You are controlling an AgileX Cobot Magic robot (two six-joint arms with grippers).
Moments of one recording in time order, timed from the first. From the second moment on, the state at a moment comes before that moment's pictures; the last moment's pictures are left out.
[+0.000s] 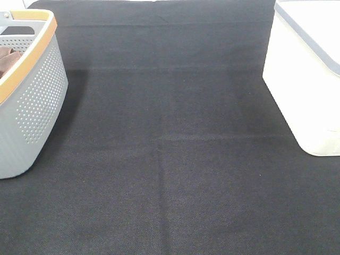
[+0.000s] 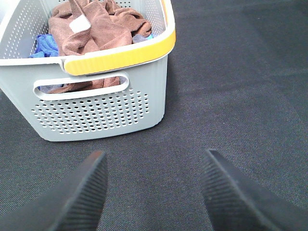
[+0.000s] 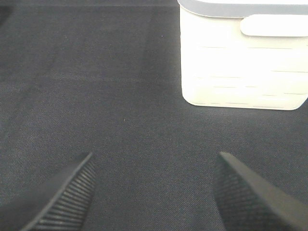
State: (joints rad) left arm -0.03 0.00 -0.50 -0.07 1.05 0.11; right arm 0.03 -0.01 -0.50 0.07 1.07 -0.06
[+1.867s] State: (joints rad) left arm -0.03 0.00 -0.50 -0.07 1.05 0.11; right arm 0.03 -0.01 -0.50 0.07 1.07 -0.06
